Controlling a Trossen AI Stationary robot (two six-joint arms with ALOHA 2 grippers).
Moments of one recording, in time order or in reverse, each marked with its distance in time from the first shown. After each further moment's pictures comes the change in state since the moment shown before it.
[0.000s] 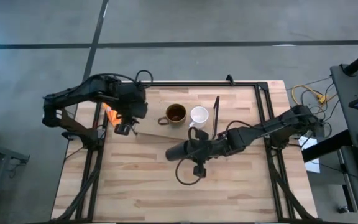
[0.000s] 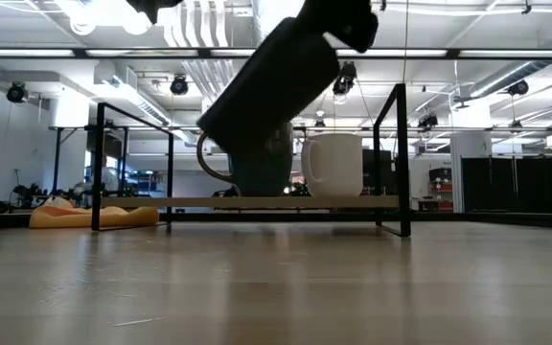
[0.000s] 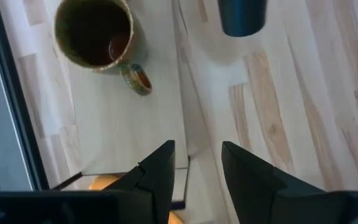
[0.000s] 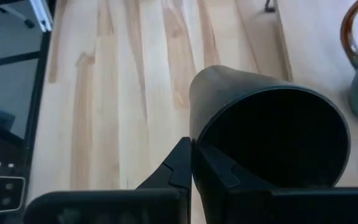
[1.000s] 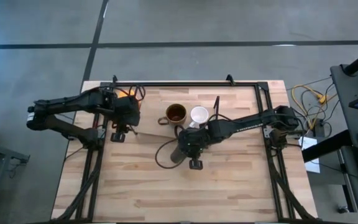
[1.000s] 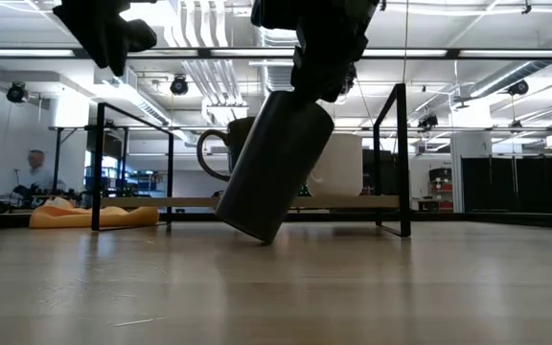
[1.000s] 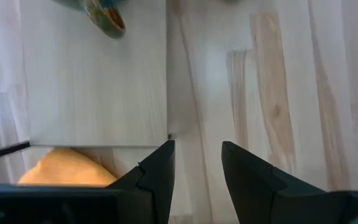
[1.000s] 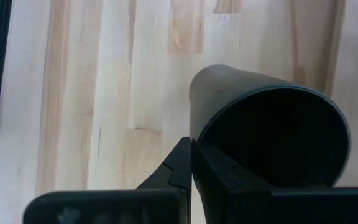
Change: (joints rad) left arm 0.000 -0.226 -0.483 0.210 -0.004 -0.104; right arm -0.153 0.193 0.150 -0.217 -0.289 -0.243
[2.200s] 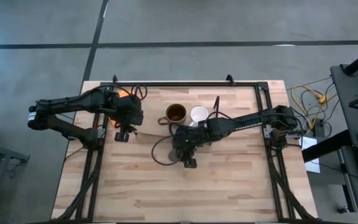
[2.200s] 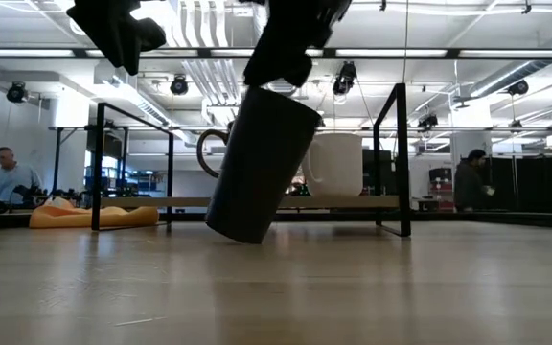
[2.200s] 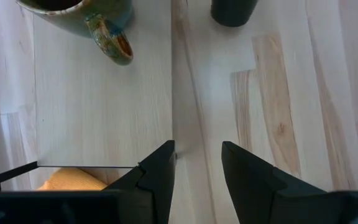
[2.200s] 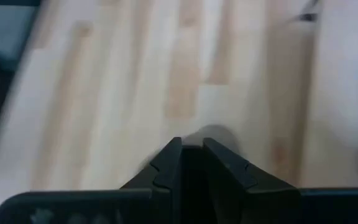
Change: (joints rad) left arm 0.000 0.018 0.004 0.070 0.003 0.008; right arm -0.017 0.021 0.040 0.155 0.026 -0.085
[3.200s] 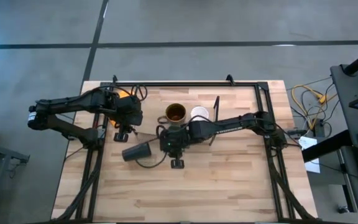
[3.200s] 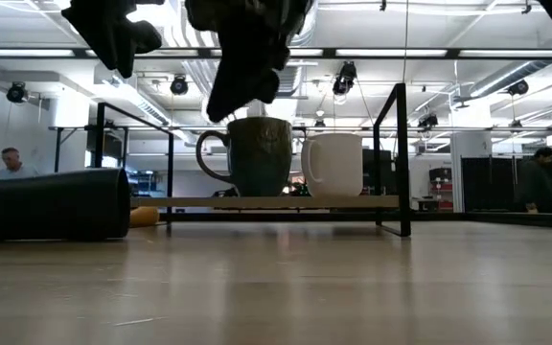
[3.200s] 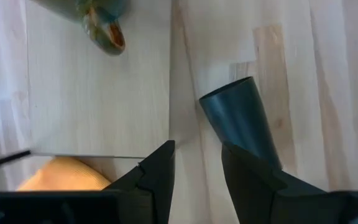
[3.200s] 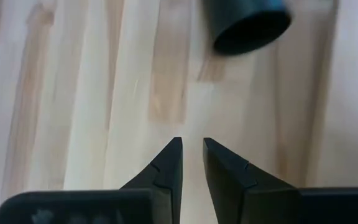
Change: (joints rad) left arm 0.000 -0.001 -0.007 -0.028 -0.003 -0.032; right arm 0.000 0.254 0.335 -0.217 0.028 0.018
